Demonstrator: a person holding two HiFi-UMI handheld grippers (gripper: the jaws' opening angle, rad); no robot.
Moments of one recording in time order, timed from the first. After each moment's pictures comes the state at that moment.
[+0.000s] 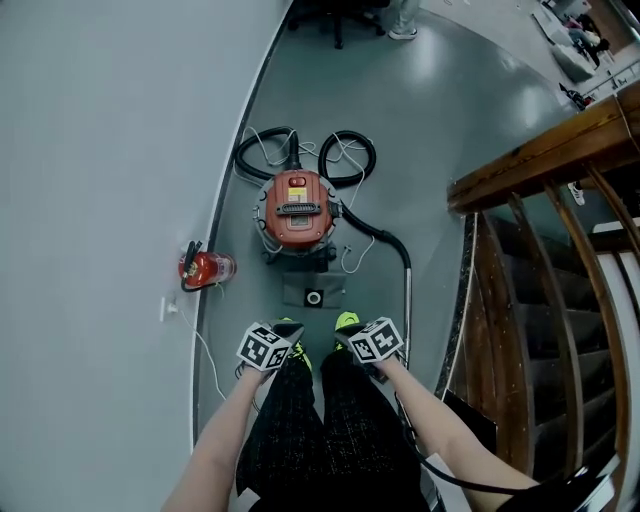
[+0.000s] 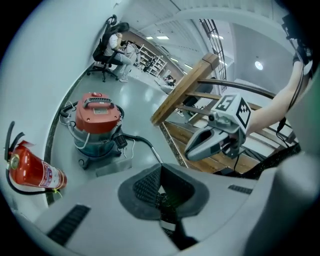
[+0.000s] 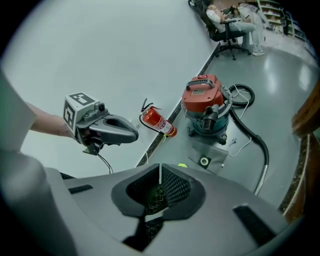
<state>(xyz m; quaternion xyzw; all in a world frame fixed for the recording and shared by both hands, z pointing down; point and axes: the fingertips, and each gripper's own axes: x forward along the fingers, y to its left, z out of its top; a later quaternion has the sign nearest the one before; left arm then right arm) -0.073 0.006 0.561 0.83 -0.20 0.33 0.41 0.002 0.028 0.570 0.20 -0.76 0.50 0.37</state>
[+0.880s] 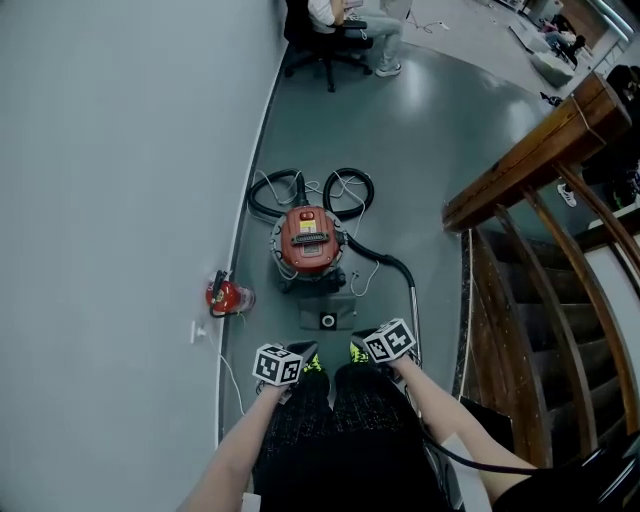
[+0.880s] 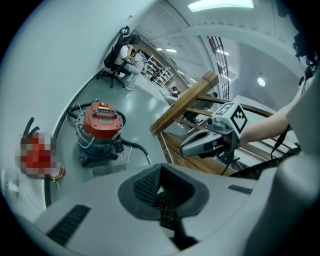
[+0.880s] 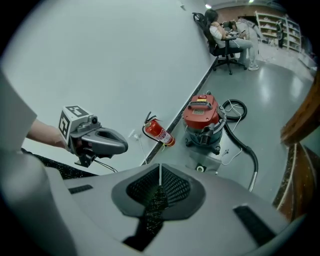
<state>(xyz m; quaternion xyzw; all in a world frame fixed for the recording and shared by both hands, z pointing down) -0.087 0.018 0.478 0.82 -0.24 0.27 0.45 0.002 0.010 0.490 0.25 -0.77 0.47 0.35</state>
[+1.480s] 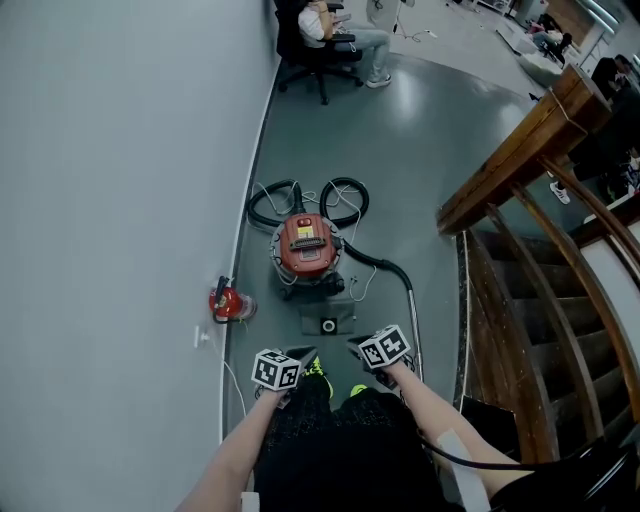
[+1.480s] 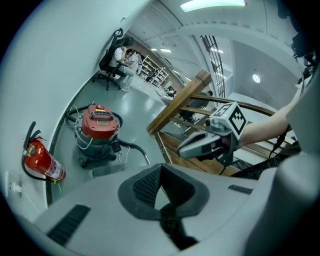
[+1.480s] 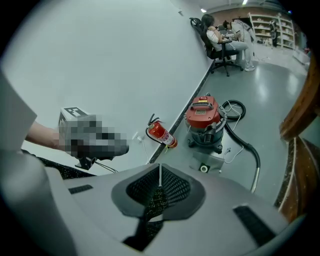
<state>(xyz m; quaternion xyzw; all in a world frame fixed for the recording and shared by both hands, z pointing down) -0.091 0.040 0.456 0.83 -0.22 0.27 0.43 -0.010 0.037 0.474 0.27 -0.77 0.48 0.33</state>
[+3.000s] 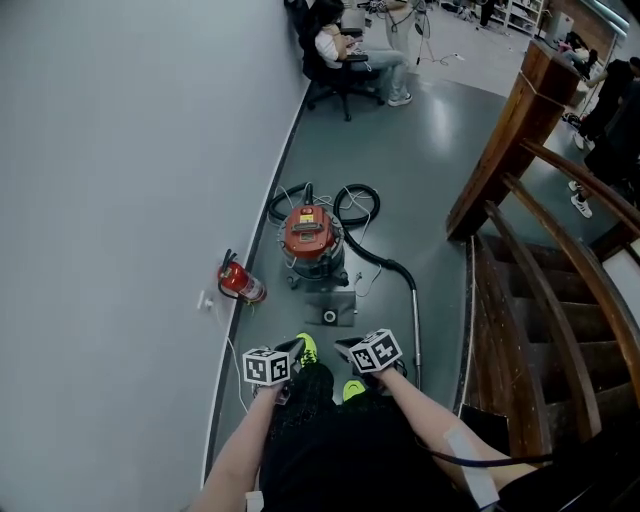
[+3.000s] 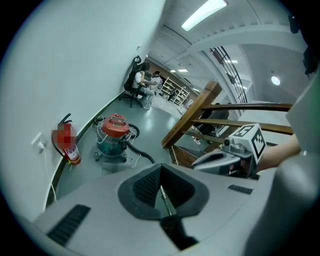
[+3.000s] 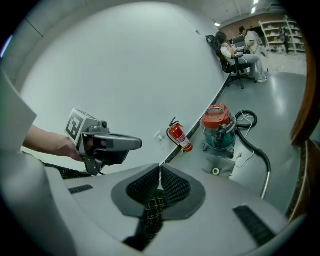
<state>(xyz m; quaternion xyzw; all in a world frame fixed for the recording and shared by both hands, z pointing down) -0.044 0.143 0.412 0.79 -0.41 0.22 0.40 0.036 0.158 0.426 0.21 -0.85 0.41 0.25</state>
